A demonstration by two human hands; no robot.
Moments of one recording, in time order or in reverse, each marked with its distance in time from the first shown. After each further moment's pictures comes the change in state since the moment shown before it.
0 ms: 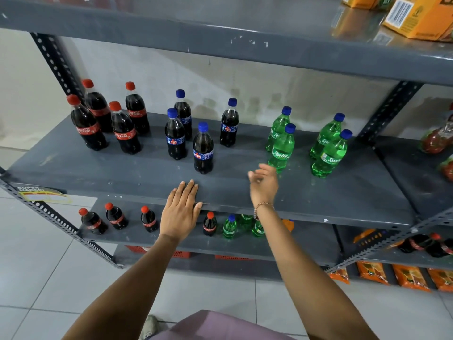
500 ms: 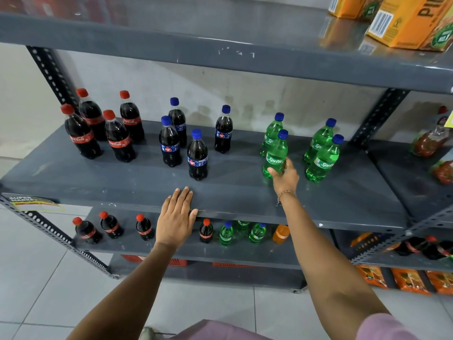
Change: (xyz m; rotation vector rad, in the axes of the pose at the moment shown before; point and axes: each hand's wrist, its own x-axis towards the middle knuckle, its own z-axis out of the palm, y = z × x) left_hand 0.000 0.003 -0.001 0.022 -0.028 -0.034; right_hand 0.073 0.010 -0.048 -0.177 -0.038 -0.030
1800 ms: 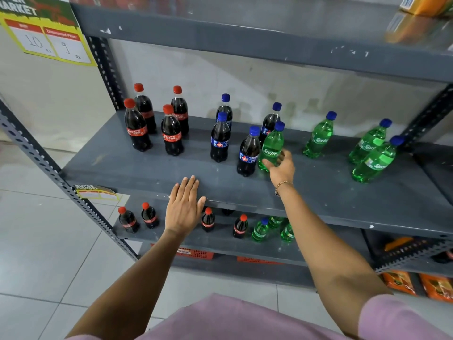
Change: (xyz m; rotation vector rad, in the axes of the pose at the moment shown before) left_hand -0.008 -0.106 -0.037 0.005 -0.003 -0.057; right_hand -0.056 -0.062 0.121 0.129 -0.096 0.011
